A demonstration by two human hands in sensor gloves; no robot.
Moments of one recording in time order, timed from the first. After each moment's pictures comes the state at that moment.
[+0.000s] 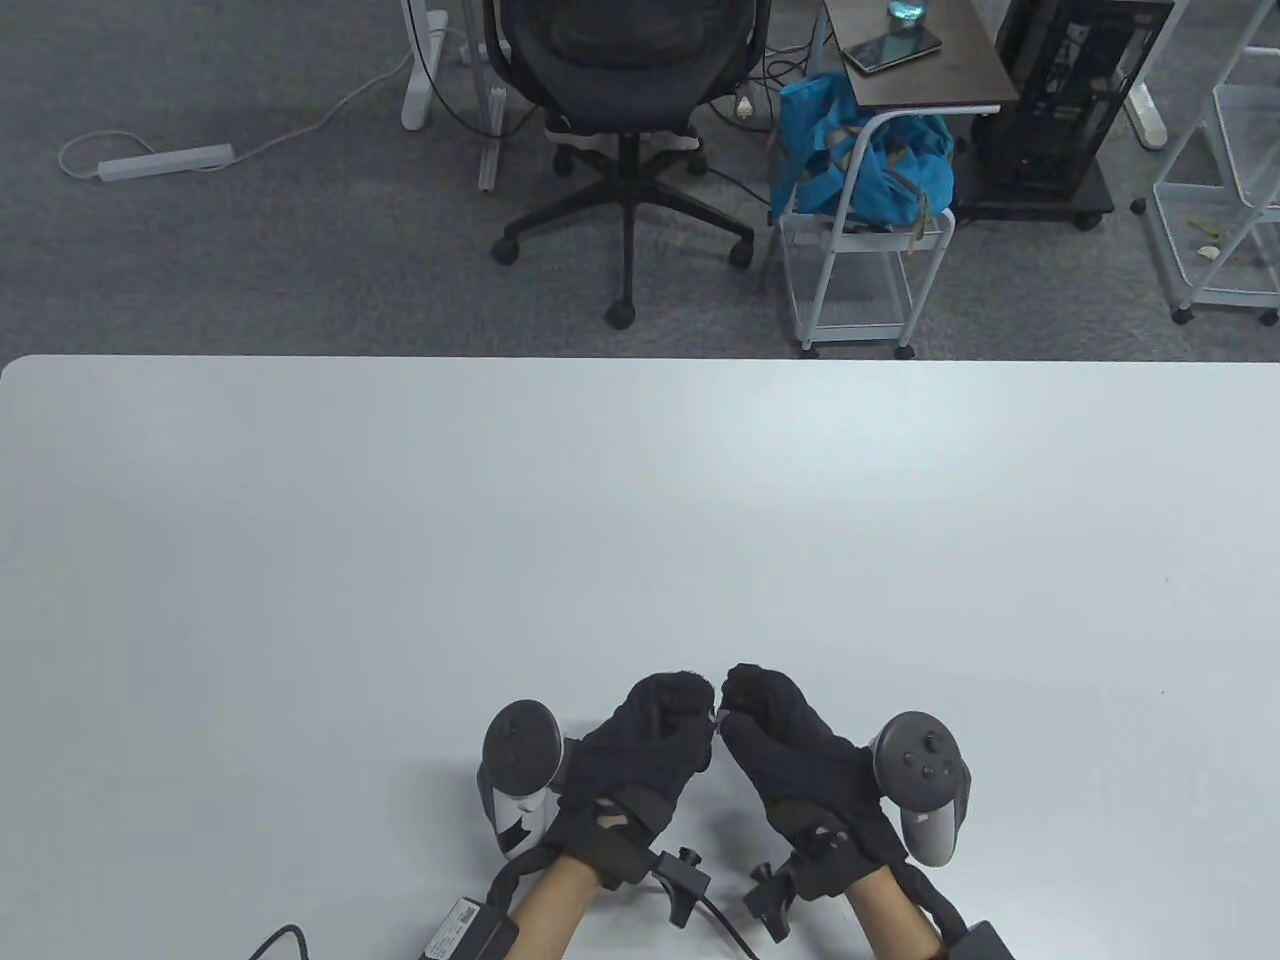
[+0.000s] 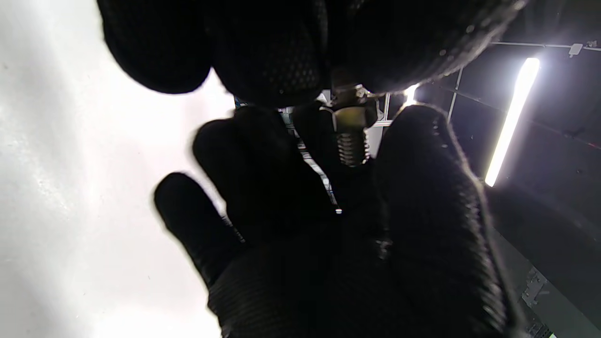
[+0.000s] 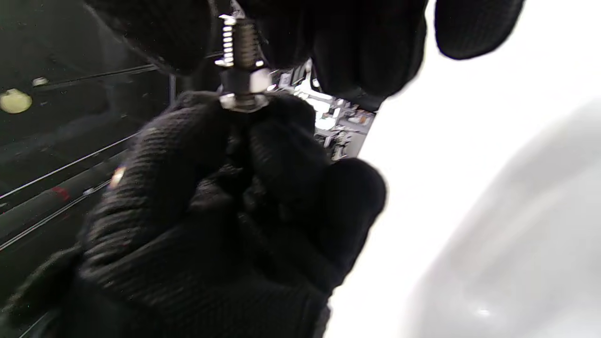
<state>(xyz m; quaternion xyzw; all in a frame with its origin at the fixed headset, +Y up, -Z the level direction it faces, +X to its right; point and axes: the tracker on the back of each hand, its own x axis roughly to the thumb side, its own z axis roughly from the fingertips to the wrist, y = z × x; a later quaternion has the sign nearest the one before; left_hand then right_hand) -0.083 -0.752 -0.195 -0.07 -0.09 0.69 0.72 0.143 -0.743 -0.188 0.09 0.04 0.78 0.62</state>
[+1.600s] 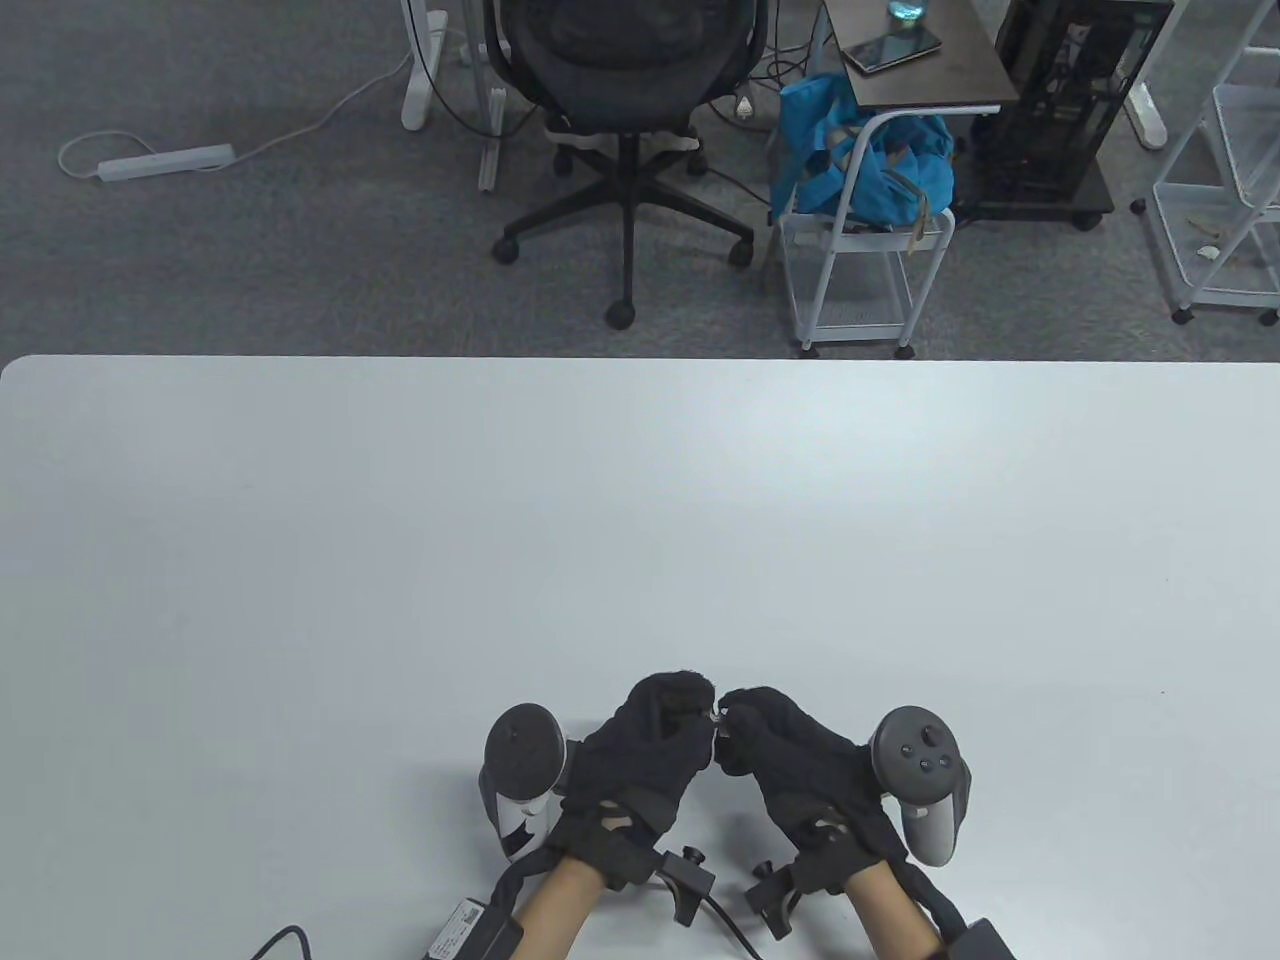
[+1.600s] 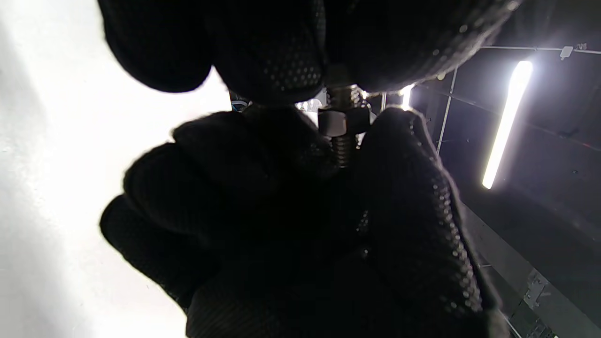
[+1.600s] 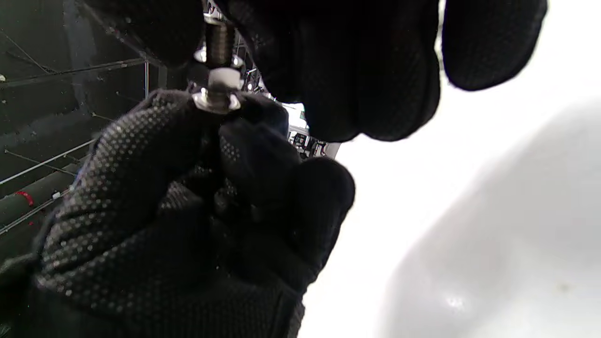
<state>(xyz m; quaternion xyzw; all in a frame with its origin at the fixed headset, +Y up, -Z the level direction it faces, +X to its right) -0.082 -0.754 -0.194 -0.06 -0.09 0.68 0.73 0.142 -0.744 -0.188 0.08 0.06 0.78 0.61</state>
